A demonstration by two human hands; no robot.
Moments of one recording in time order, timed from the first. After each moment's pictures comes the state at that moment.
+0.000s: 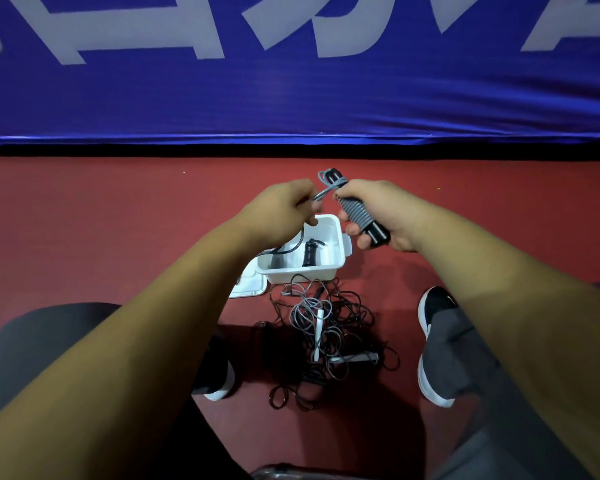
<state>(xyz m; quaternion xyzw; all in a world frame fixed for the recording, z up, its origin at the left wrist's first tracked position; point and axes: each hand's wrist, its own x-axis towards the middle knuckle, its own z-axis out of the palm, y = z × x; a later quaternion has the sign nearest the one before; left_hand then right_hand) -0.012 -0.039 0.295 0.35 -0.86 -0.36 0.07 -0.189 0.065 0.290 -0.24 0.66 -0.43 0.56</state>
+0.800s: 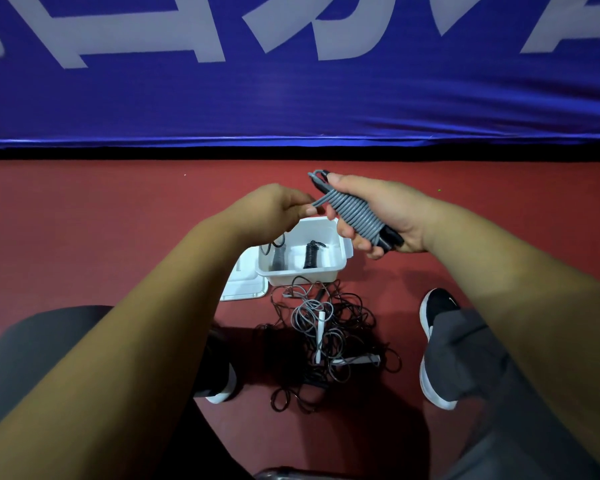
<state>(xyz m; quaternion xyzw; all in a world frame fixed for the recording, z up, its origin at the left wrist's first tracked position) 0.002 -0.053 0.306 0.31 -0.89 -0.32 0.00 -0.183 0.079 0.321 -0.33 0.62 -0.36 0.62</state>
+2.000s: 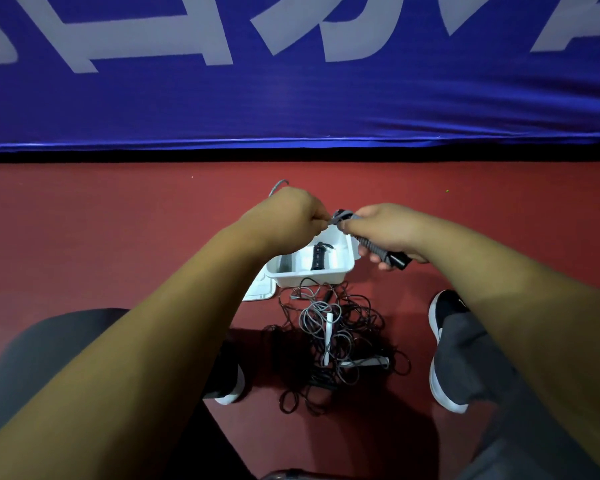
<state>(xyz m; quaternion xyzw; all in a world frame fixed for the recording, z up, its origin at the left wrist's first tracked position) -0.008 -0.039 0.309 0.27 -0.94 -0.18 -0.03 -0.185 0.070 0.273 -0.35 0.75 -0.26 0.51</state>
